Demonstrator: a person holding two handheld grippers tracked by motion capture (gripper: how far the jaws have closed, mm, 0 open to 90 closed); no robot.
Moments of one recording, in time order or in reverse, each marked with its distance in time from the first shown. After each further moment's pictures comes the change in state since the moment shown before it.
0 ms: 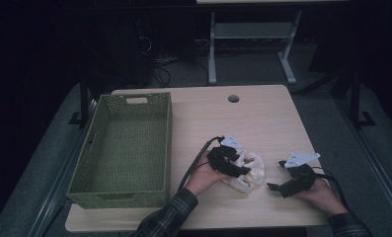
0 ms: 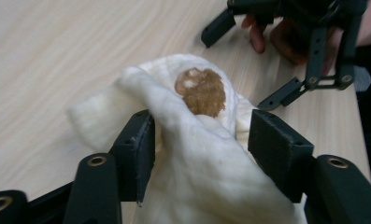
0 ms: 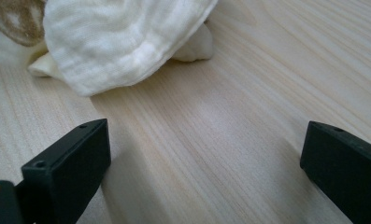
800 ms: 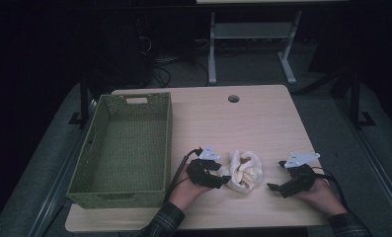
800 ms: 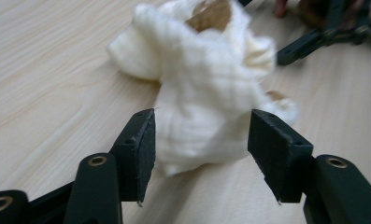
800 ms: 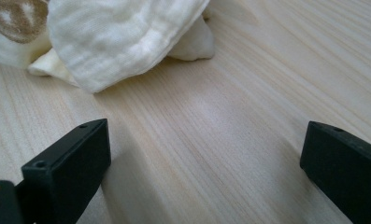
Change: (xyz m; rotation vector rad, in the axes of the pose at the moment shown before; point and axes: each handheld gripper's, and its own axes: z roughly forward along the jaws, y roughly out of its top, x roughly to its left) left arm -0.013 -0.050 -0.035 0.002 0.135 -0.088; right arm 0.000 0.000 0.000 0.004 0.003 -0.004
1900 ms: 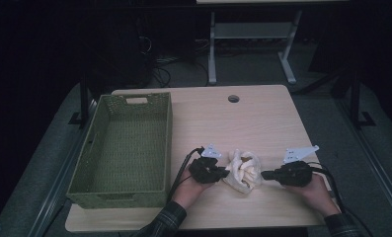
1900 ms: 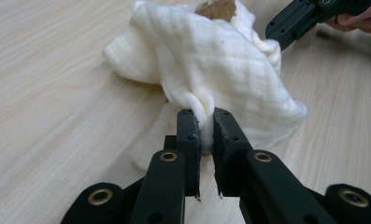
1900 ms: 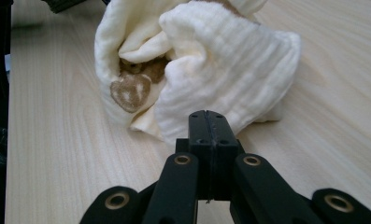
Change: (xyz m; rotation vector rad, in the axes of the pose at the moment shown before) left arm 0.004 0.004 0.008 -0.005 -0.018 -0.035; right arm 0.007 0.026 -0.008 -0.081 0.232 0.012
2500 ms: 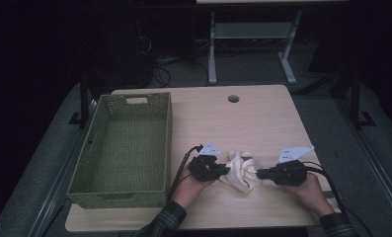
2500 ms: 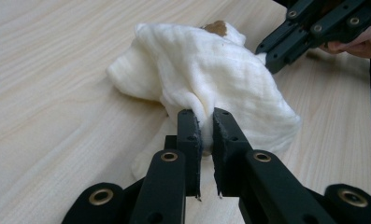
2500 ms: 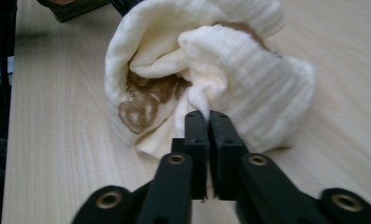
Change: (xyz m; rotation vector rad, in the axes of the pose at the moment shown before) left arm 0.001 0.005 -0.005 -0.047 0.001 -0.010; right arm 0.006 0.009 0.008 -0.028 0.000 -0.038
